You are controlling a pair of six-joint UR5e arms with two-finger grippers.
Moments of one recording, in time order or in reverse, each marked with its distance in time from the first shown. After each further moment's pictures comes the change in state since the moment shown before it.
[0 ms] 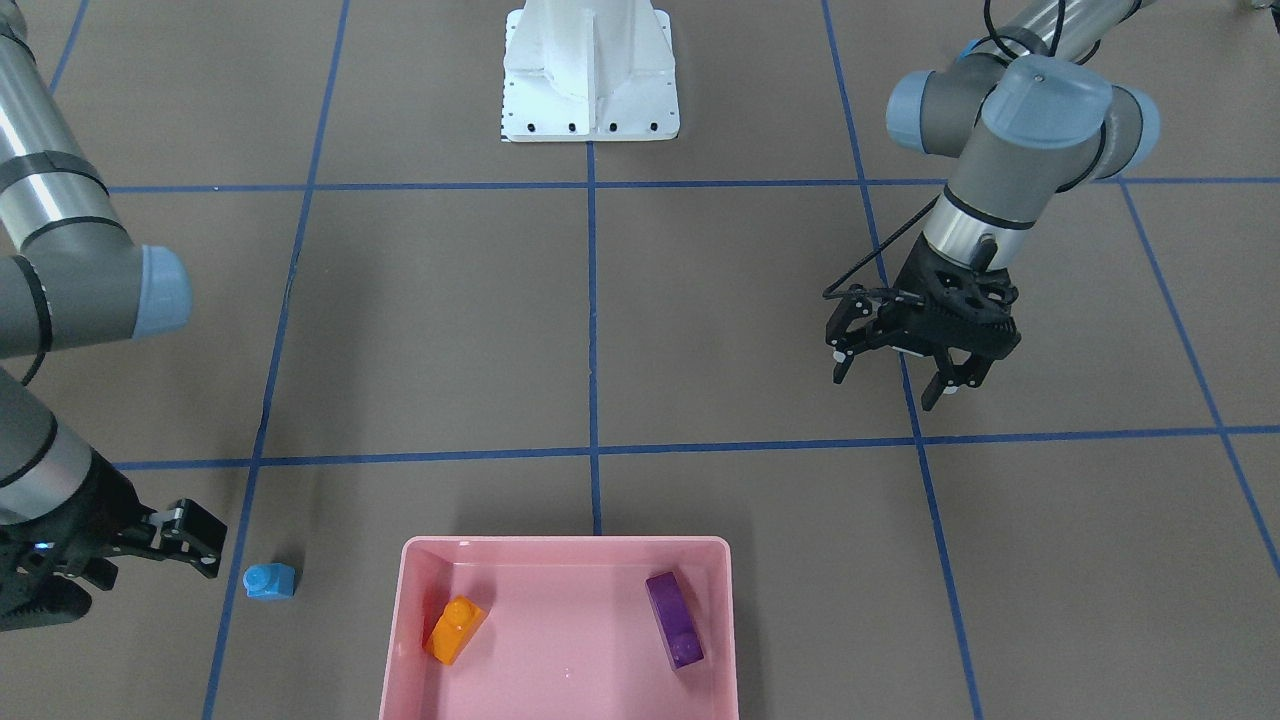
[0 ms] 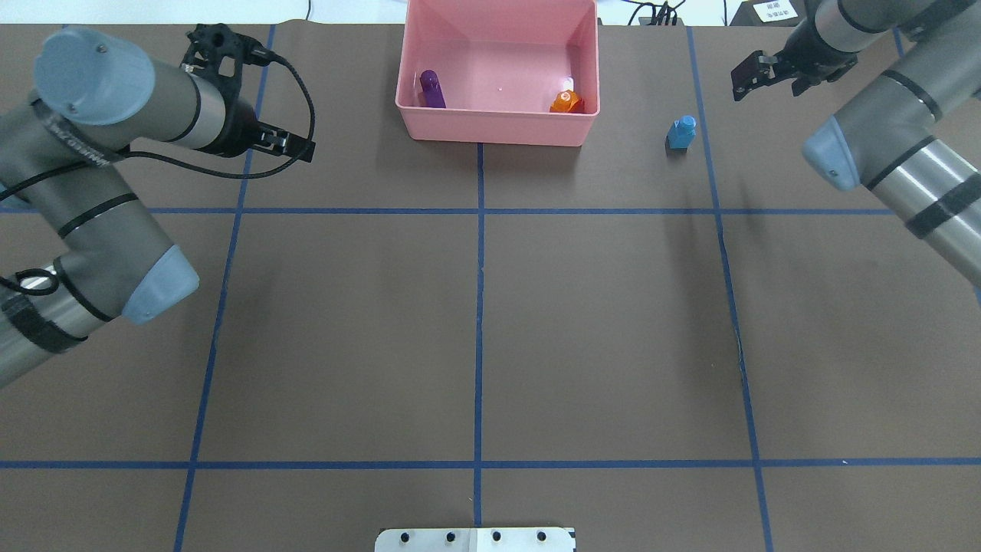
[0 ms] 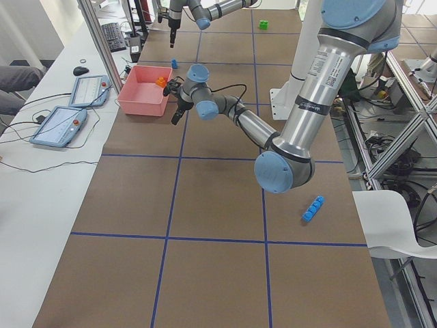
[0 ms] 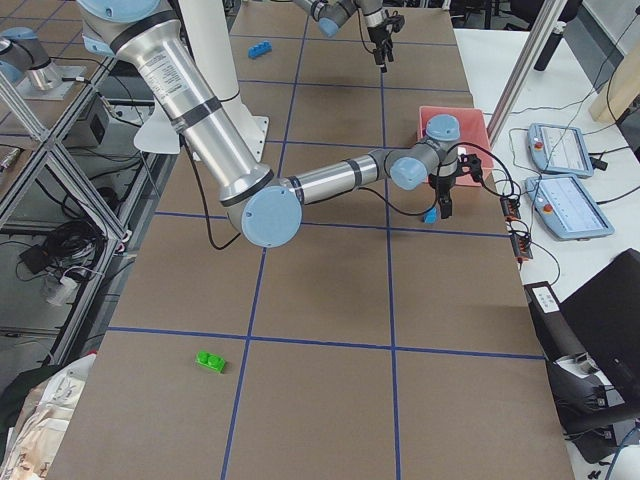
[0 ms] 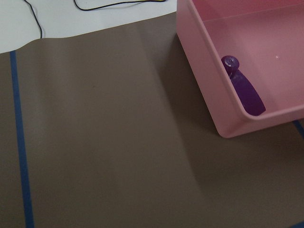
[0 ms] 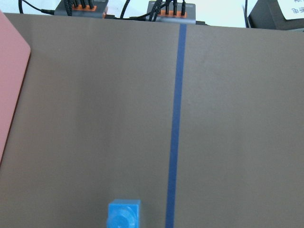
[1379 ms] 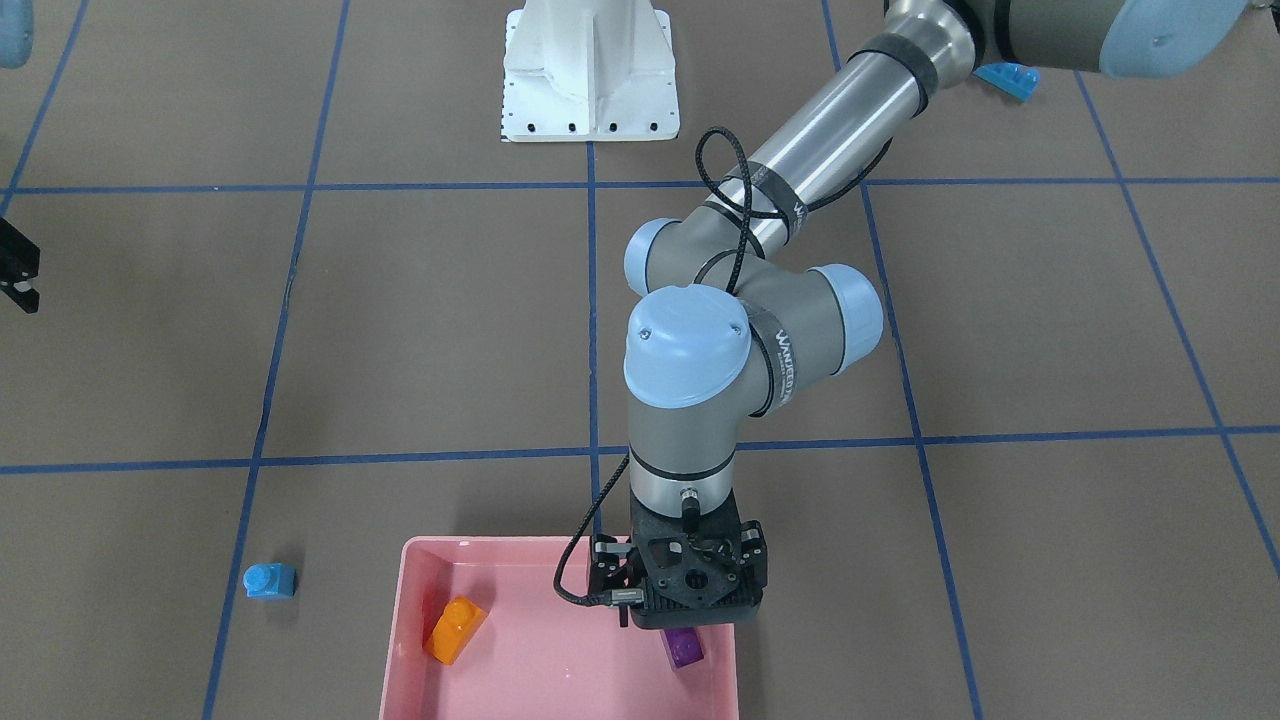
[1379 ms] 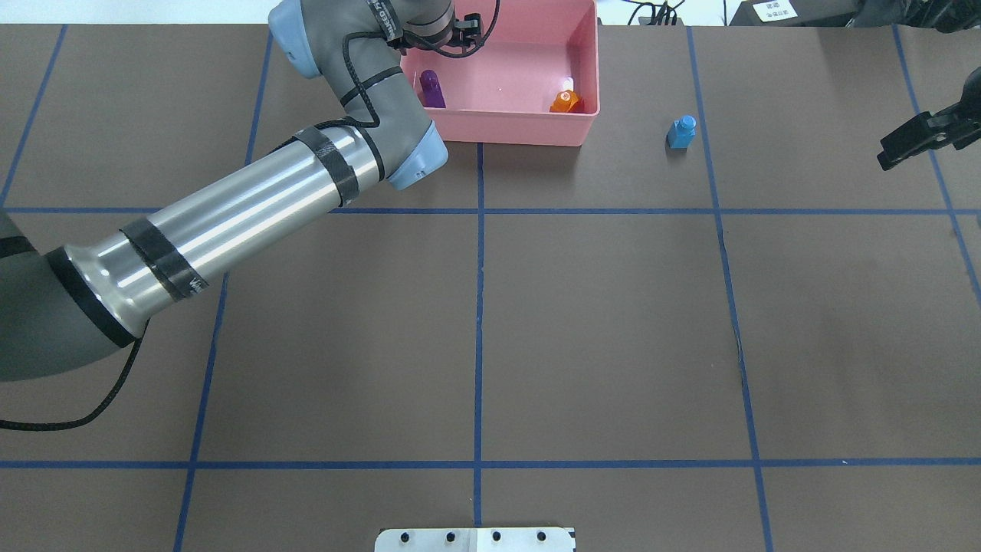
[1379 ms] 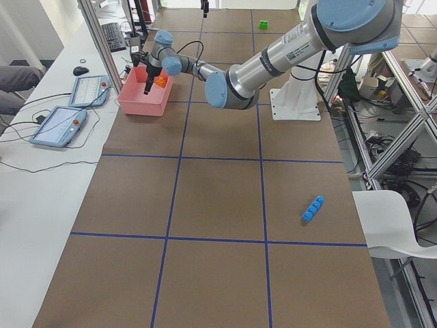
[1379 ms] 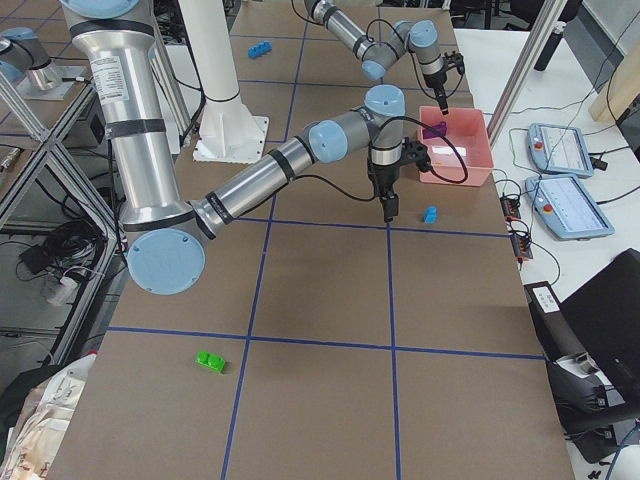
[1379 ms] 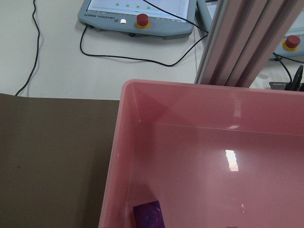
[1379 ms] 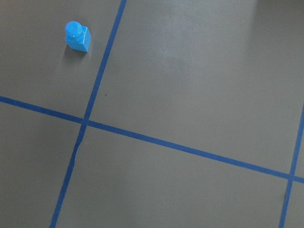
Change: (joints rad) left arm 0.039 -0.801 0.939 -0.008 0.209 -0.307; right arm 0.163 -0.451 0.795 -0.645 0.120 -0.484
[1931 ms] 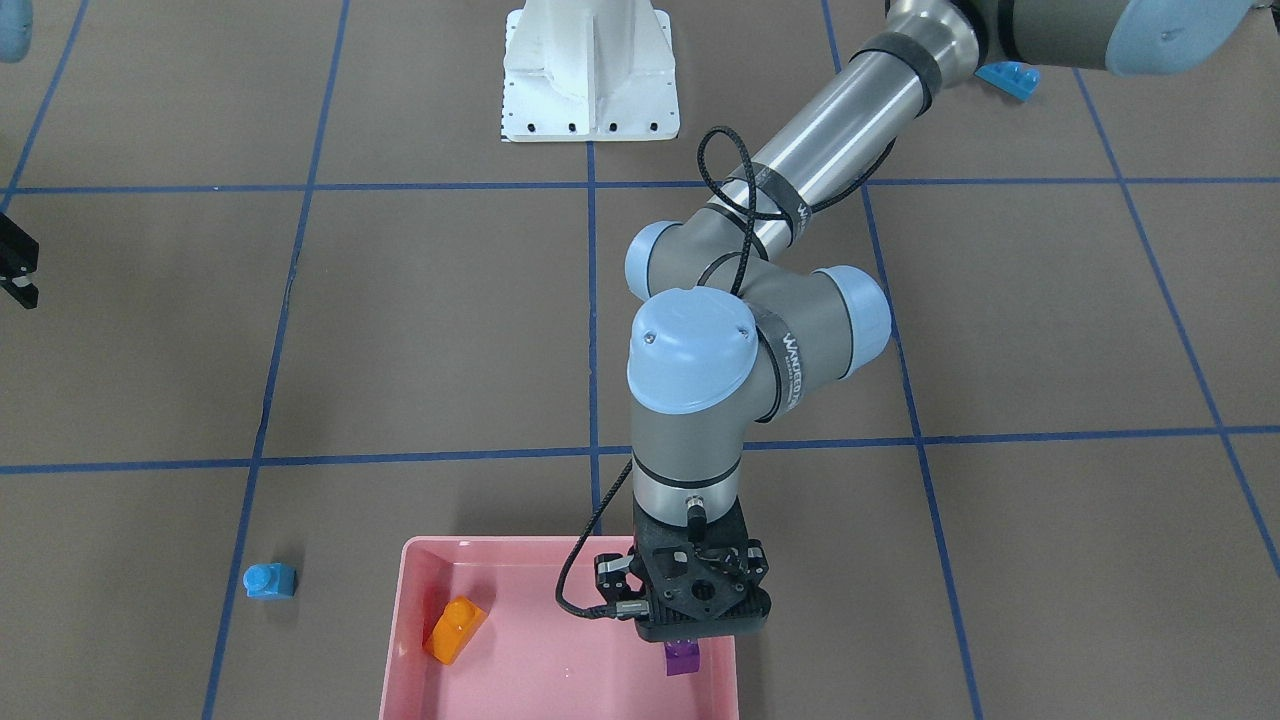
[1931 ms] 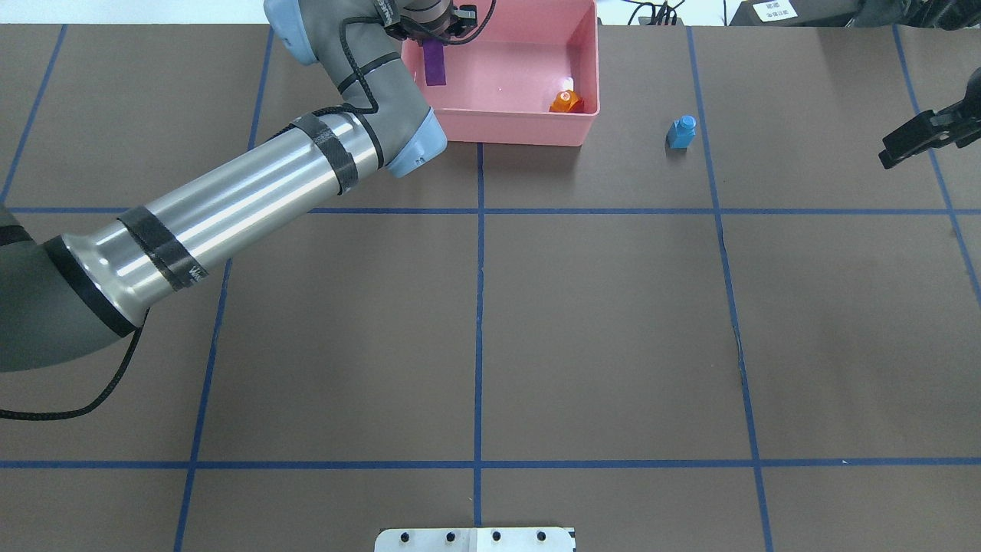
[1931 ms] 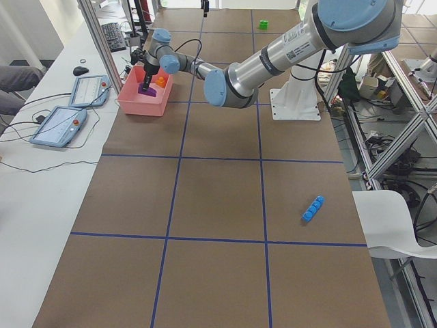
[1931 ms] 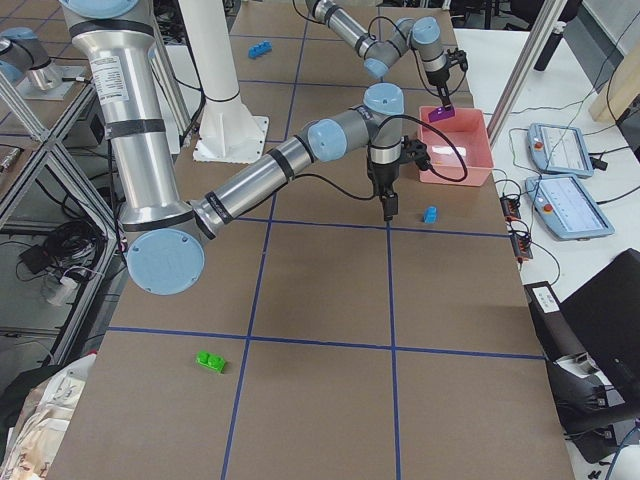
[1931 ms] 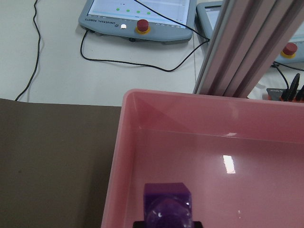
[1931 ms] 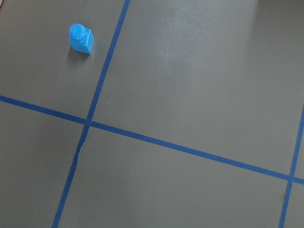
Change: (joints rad) left arm -0.014 -0.037 0.047 -0.005 -0.027 -0.010; right arm 0.006 -0.006 0.028 -0.005 0.001 -0.004
